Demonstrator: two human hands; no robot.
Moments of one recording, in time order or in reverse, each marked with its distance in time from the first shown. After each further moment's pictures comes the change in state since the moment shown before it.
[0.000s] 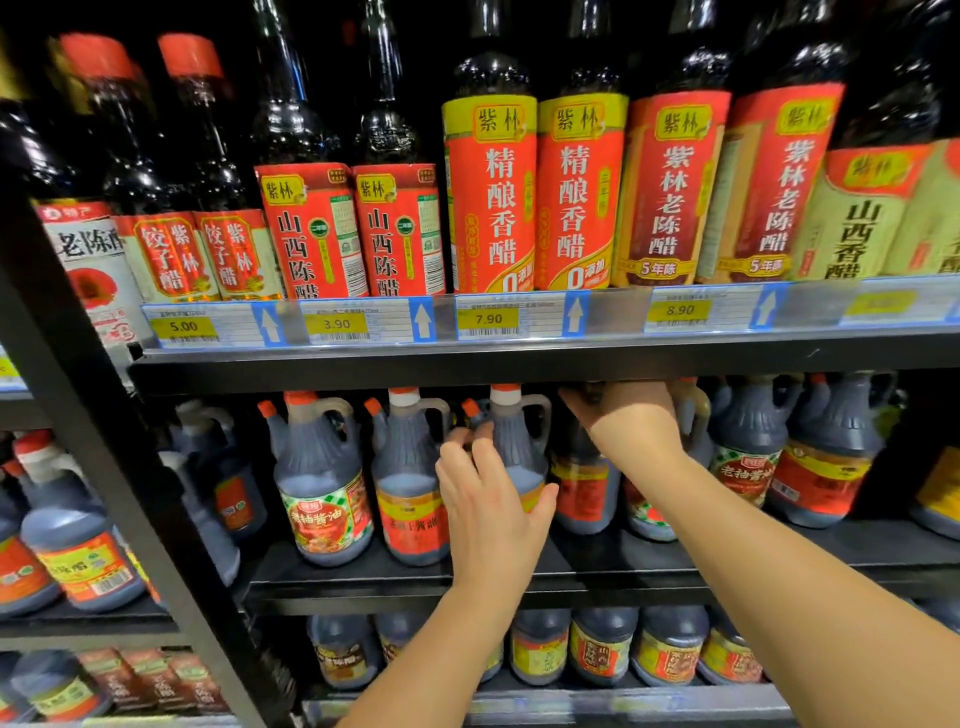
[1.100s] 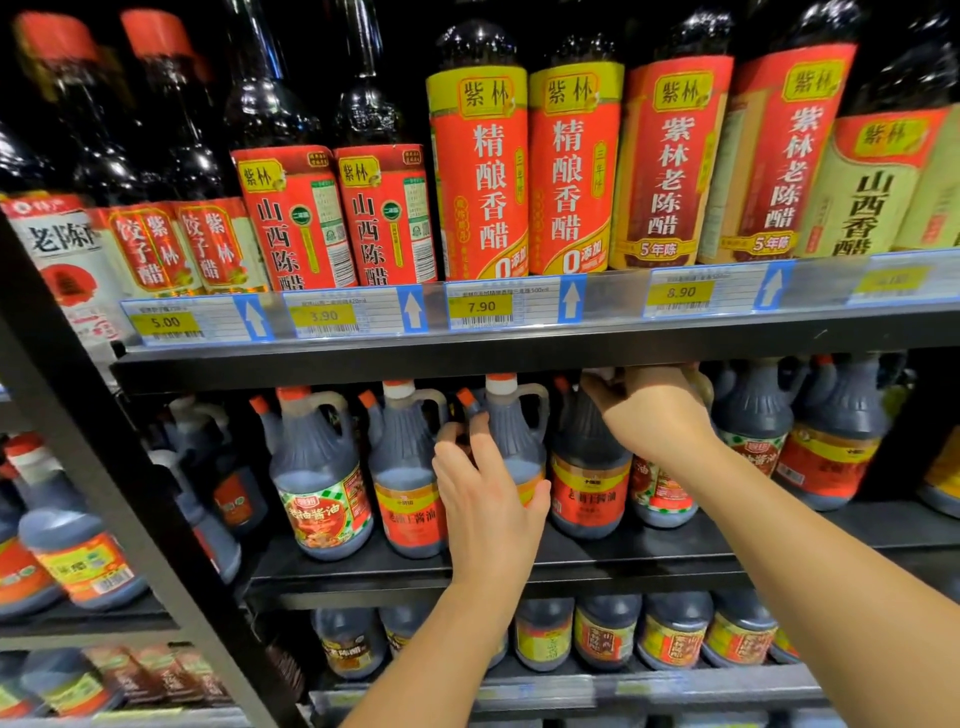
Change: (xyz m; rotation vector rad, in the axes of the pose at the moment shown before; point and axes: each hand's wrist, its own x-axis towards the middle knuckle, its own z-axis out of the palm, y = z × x) left_hand -0.003 -0.001 0.002 0.048 -0.031 -0.018; right_hand -0.015 0.005 -0.028 -0.049 -0.089 0.090
